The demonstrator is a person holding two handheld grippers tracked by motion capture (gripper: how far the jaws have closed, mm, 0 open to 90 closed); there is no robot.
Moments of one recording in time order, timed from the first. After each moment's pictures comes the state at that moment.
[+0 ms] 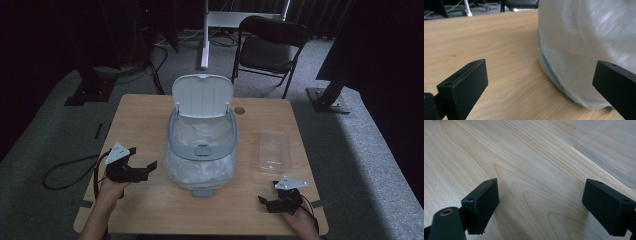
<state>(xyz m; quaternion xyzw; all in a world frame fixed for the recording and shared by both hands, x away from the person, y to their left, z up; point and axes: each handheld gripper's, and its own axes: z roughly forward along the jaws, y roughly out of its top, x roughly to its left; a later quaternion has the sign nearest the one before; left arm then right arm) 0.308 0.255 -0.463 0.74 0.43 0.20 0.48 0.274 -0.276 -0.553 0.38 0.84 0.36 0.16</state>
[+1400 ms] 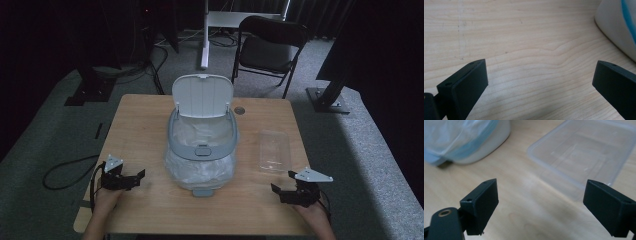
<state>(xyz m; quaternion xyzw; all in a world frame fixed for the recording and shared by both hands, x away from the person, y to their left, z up) 0.314 0.293 -0.535 0.73 0.52 0.22 0.39 0.269 -0.305 -0.494 0.43 0.78 0.42 0.20</state>
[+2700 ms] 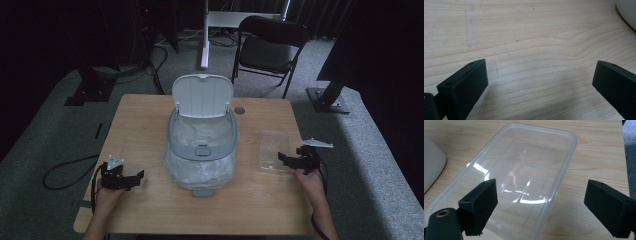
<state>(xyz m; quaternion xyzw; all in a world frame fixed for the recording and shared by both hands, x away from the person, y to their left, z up) 0.320 0.296 -0.545 0.73 0.55 0.22 0.35 0.372 -0.337 -0.498 0.55 0.71 0.39 0.19</state>
